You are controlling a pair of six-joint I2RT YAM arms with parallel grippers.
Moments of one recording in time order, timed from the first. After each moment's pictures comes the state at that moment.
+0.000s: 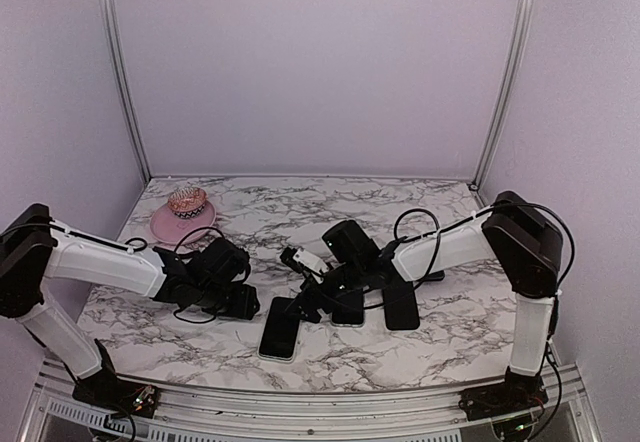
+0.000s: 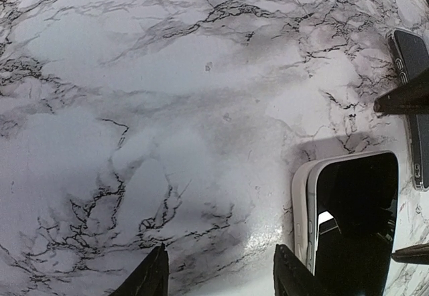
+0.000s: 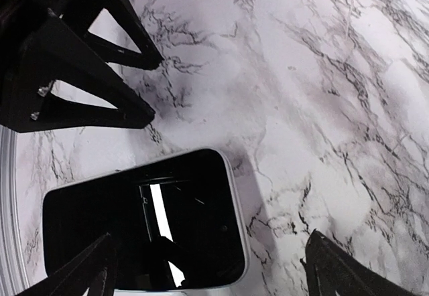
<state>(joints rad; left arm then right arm) -0.89 1.55 0.73 -0.22 -0.12 -0.68 0.91 1.98 1.14 0.05 -0.45 -0.01</state>
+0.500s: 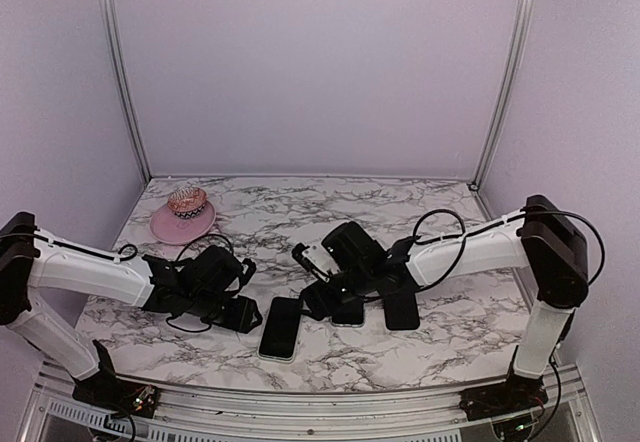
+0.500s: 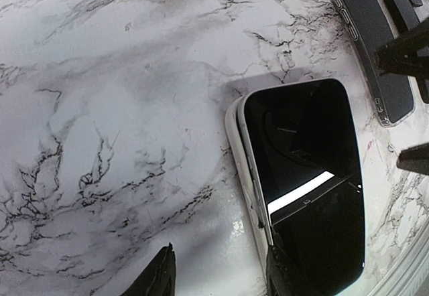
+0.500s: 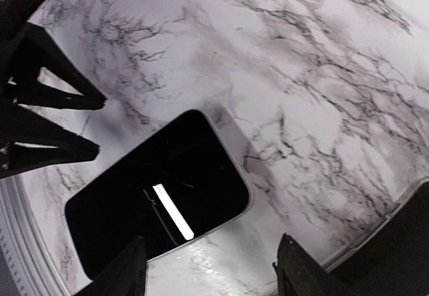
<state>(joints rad) -0.94 1.48 0.68 -0.20 -0.02 -0.61 0.98 1.85 1.11 -0.12 -0.17 0.26</state>
